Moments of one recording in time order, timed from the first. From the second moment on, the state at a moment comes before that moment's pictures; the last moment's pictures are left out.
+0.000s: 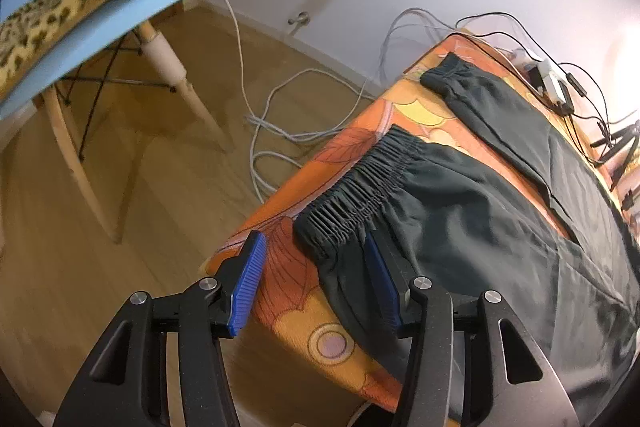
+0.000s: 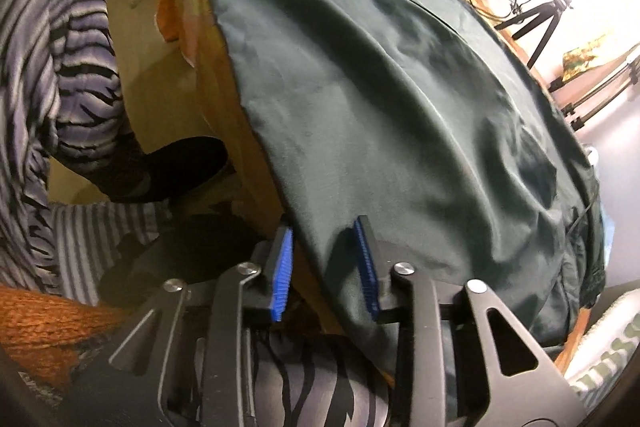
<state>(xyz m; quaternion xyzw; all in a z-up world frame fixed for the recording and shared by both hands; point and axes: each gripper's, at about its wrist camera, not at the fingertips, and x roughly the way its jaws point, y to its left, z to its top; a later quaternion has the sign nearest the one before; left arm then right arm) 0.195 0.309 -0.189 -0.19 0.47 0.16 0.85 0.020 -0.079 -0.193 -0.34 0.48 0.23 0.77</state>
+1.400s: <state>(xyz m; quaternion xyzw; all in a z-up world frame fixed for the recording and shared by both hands) 0.296 0.272 -0.097 -0.18 0.38 0.15 0.89 0.158 -0.115 -0.049 -0.36 0.30 0.06 0.88</state>
